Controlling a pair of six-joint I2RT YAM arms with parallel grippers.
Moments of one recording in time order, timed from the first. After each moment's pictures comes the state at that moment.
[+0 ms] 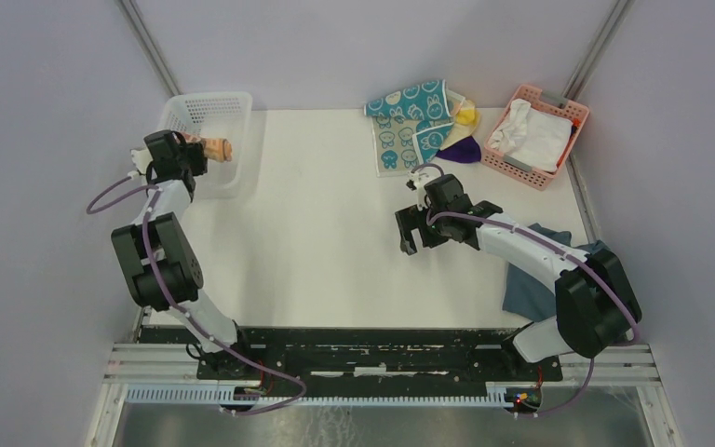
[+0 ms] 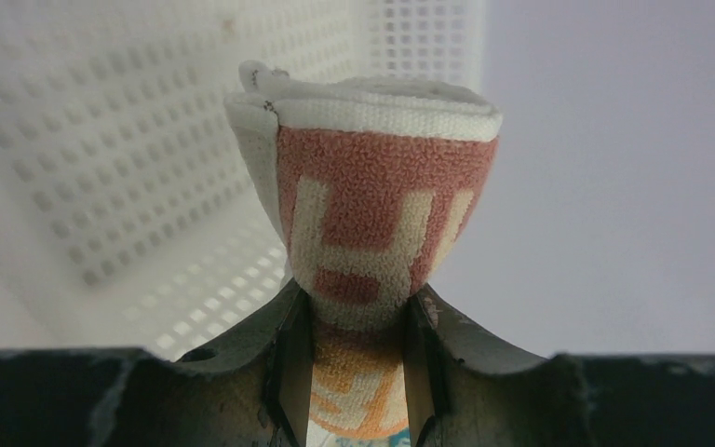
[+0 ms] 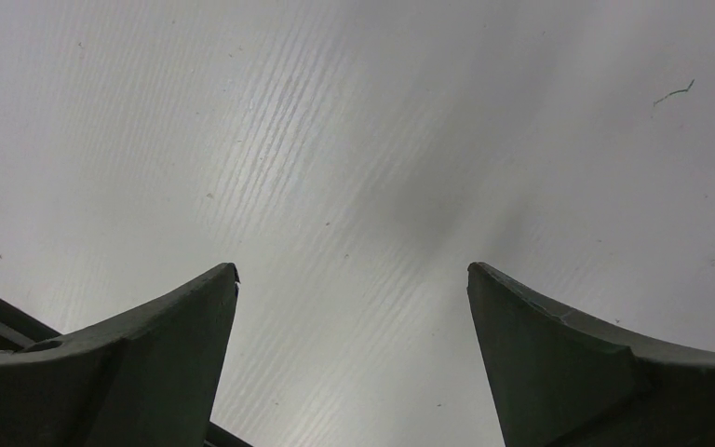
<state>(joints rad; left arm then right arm) 0.33 1.69 1.16 0.07 0.03 -1.33 0.55 1.45 0.94 -0.42 -0.09 0.16</state>
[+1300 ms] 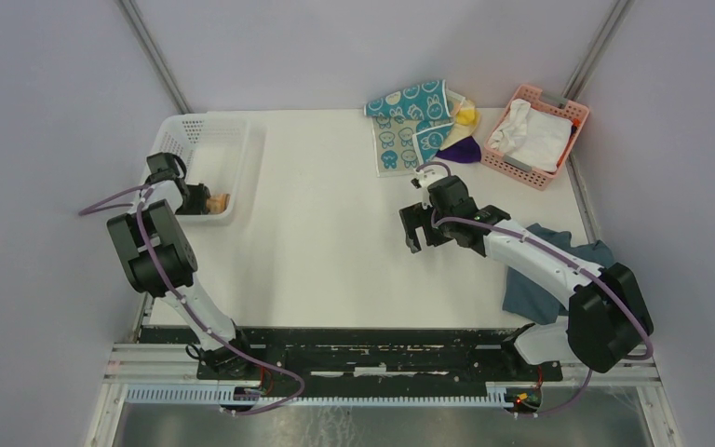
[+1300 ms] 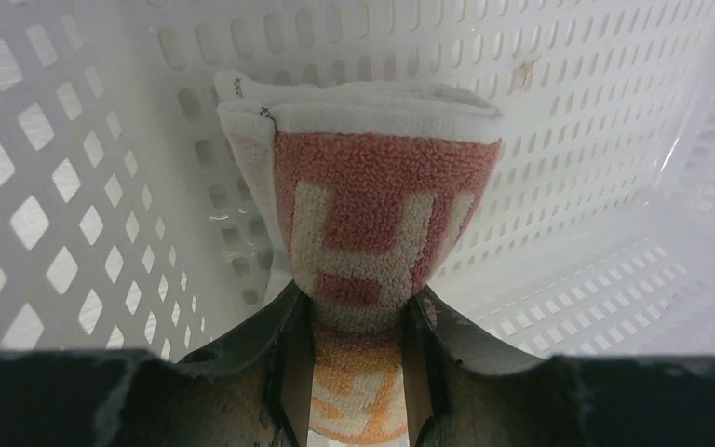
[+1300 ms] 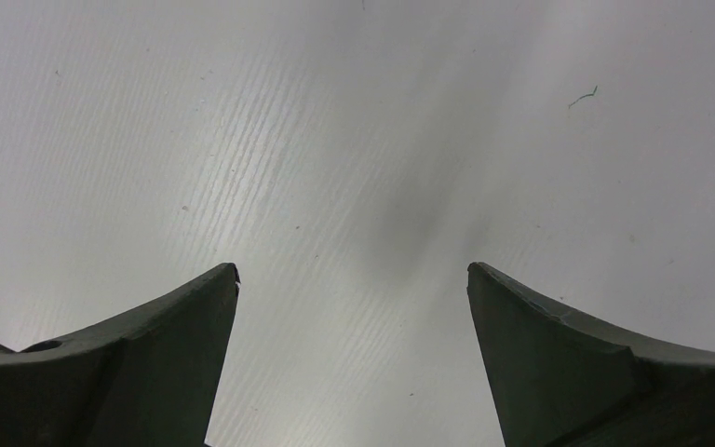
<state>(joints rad) 0.42 1.86 1.22 -0.40 -0.01 -1.11 0.57 1.37 0.92 -0.42 0.03 0.15</state>
